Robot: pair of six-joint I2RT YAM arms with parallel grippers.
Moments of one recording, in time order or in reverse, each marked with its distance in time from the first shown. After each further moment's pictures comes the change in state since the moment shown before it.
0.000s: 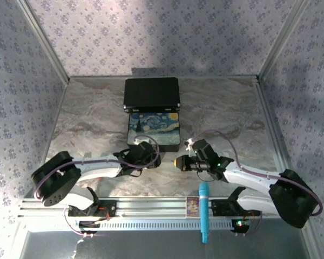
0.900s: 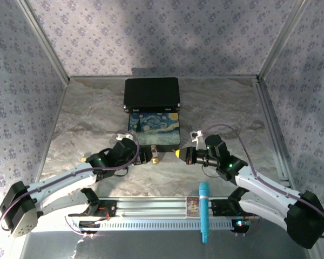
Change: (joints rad) left arm 0.059 -0.434 -0.003 -0.324 -0.047 0.014; right arm -0.093 -0.230 0.027 -0.038 -0.086 0.011
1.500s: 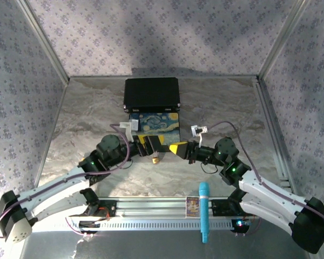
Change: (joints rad) left arm 0.000 -0.136 0.045 0.475 0.250 -0.015; right arm 0.036 -0.109 -0.023 0.415 -0.184 0.145
